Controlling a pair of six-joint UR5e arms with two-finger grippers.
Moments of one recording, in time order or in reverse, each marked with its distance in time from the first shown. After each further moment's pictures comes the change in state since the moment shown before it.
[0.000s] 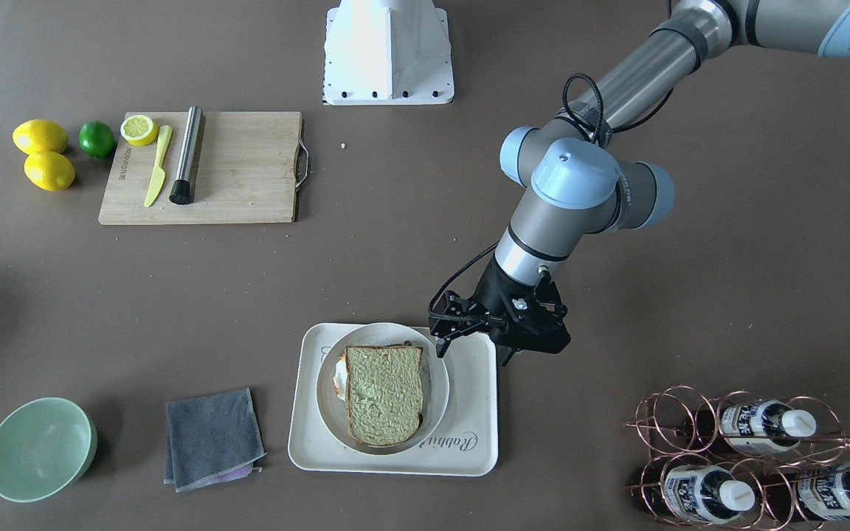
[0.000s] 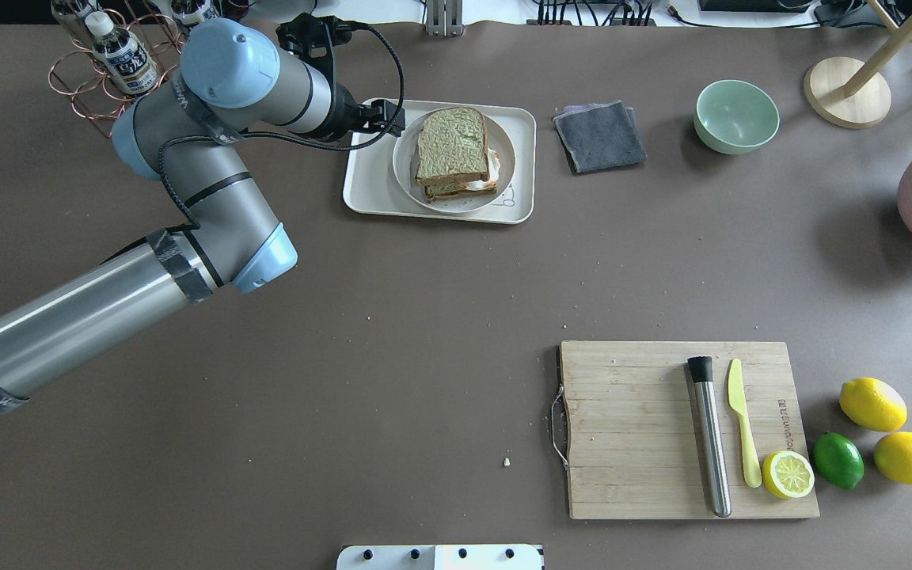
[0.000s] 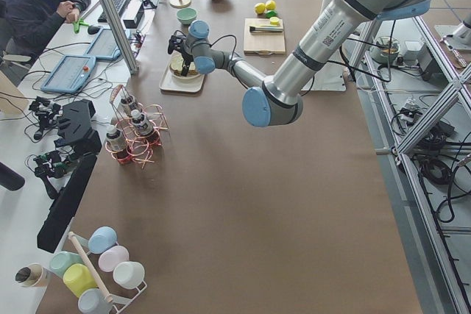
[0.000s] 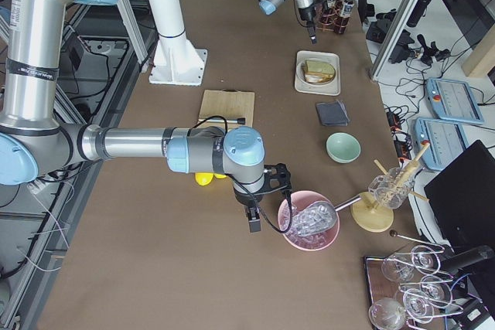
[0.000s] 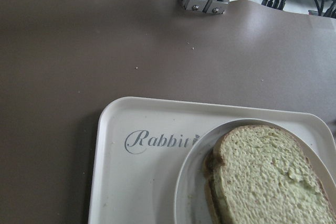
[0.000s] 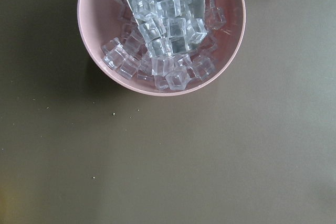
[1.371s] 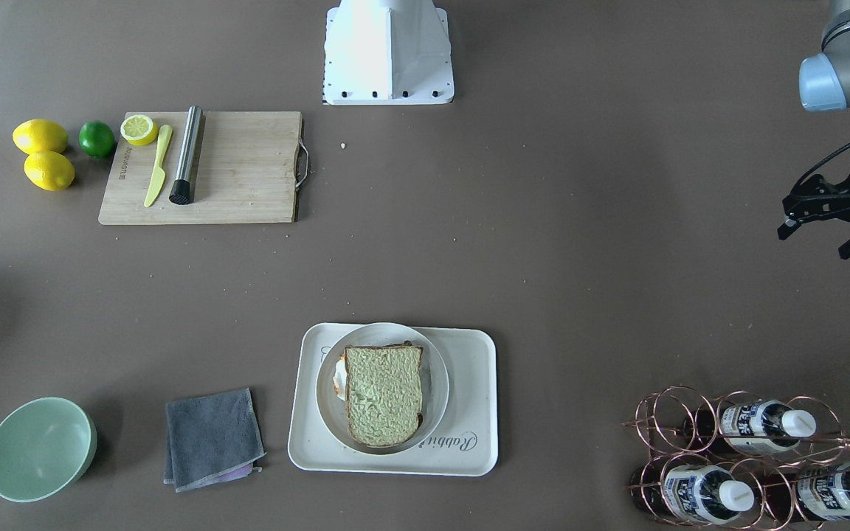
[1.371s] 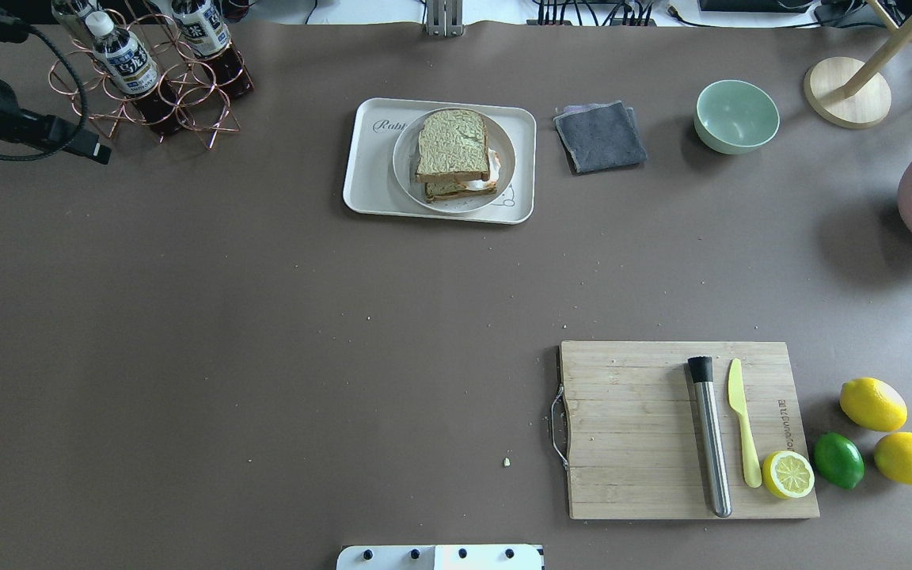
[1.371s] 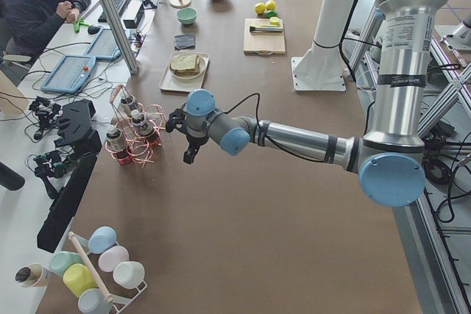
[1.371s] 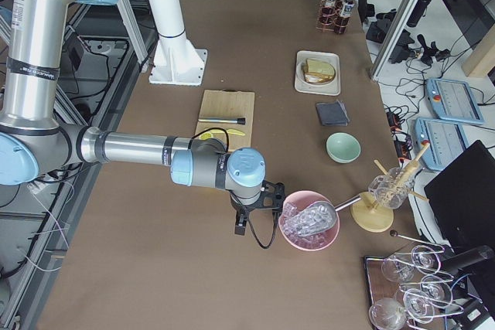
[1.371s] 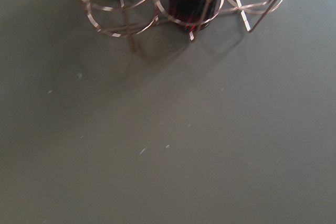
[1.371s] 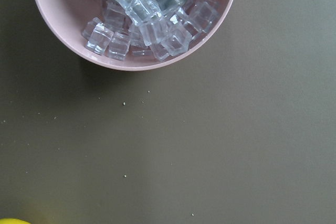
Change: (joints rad) left arm -0.511 0.777 -0.392 0.219 -0.431 0.939; right arm -0.055 0.001 -0.081 -0.007 0.111 0.276
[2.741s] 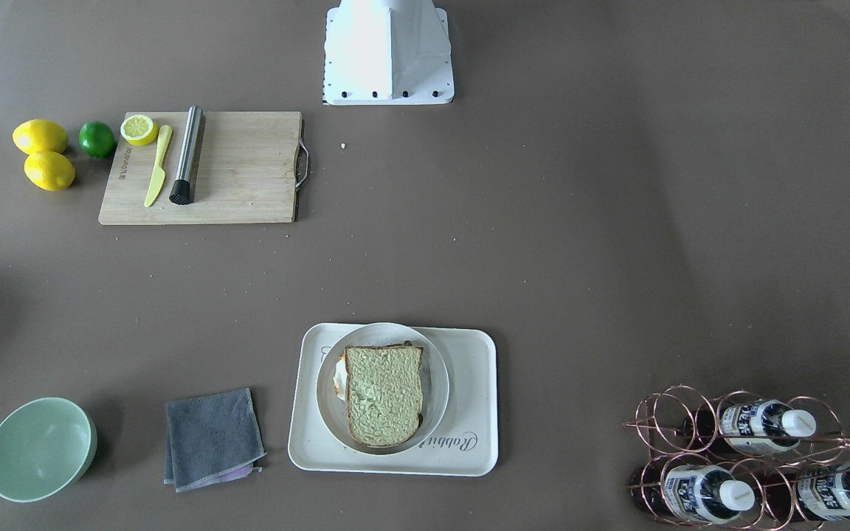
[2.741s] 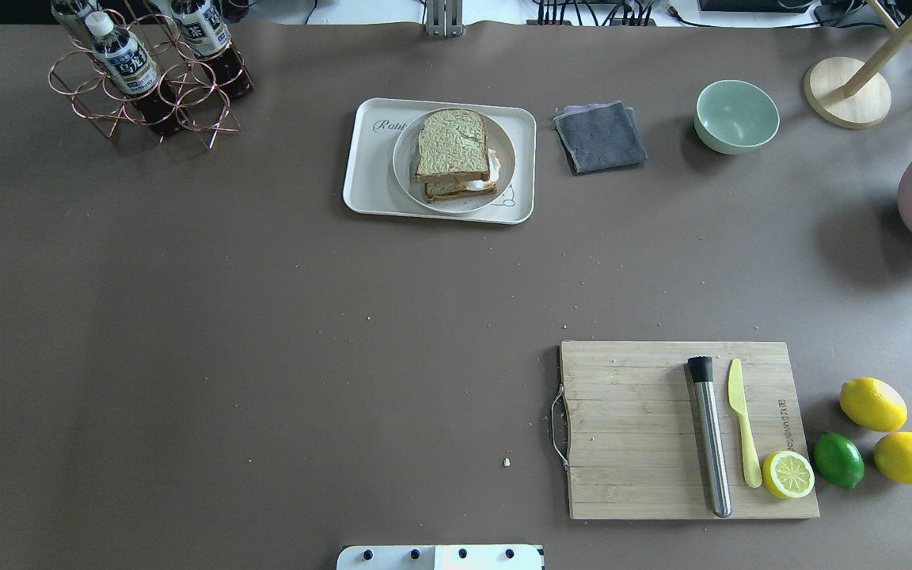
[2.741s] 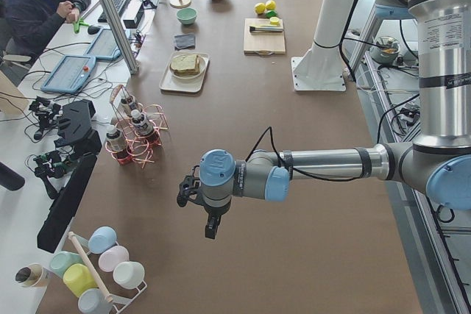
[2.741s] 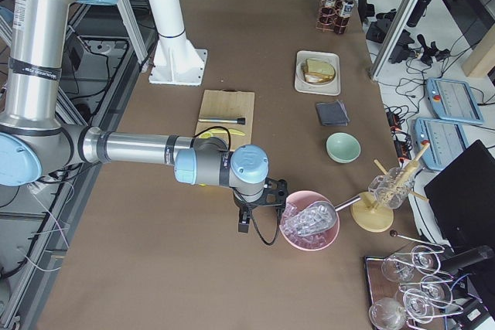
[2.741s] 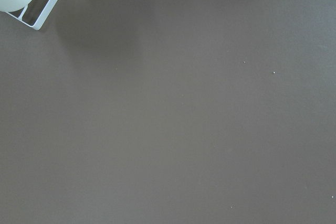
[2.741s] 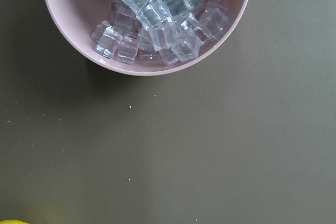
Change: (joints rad) left arm -0.272 0.127 0.053 0.264 -0.006 0.298; right arm -0.011 0.004 0.002 0.012 -0.001 -0.003
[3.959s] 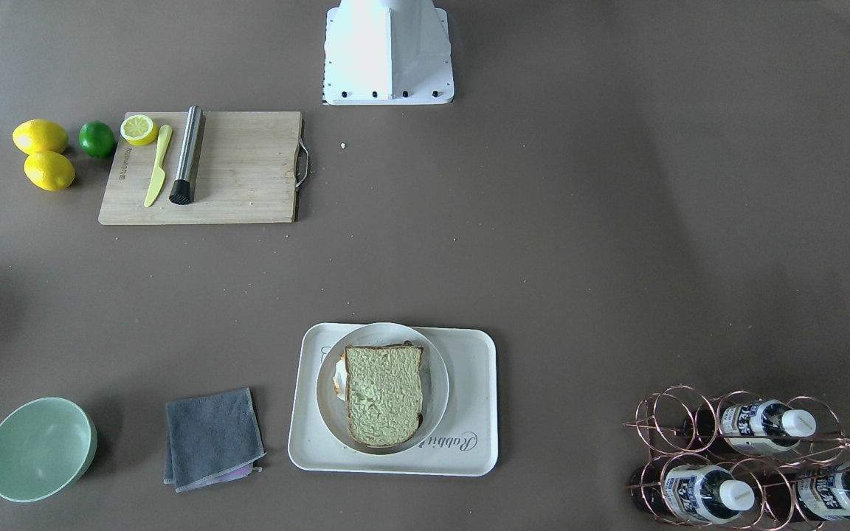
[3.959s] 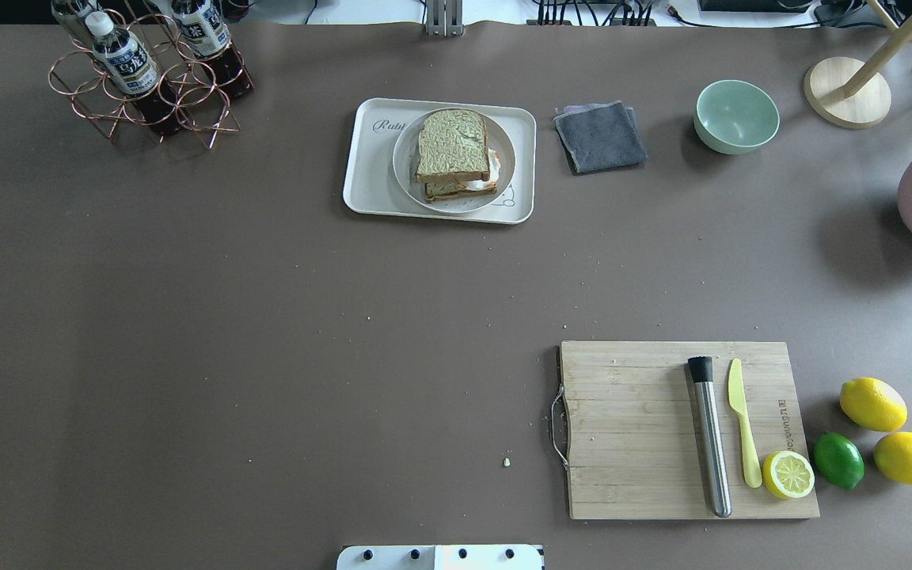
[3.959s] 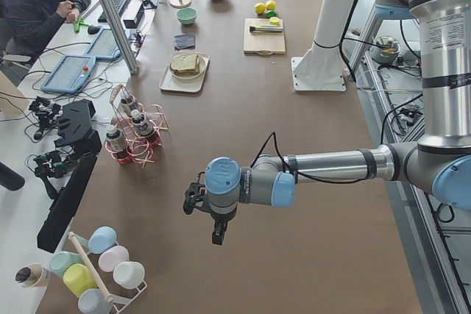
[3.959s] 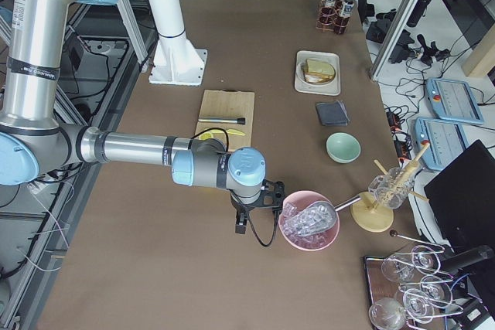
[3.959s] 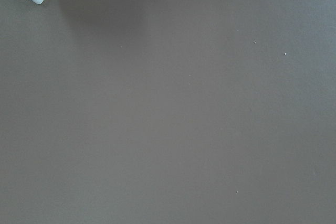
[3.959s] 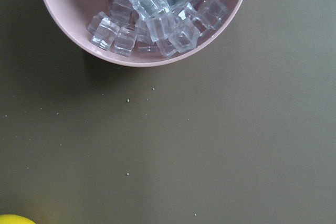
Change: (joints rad) left arm 0.000 0.022 0.010 -0.003 -0.002 0.002; right arm 0.000 -0.011 -0.003 0.001 0.007 -0.006
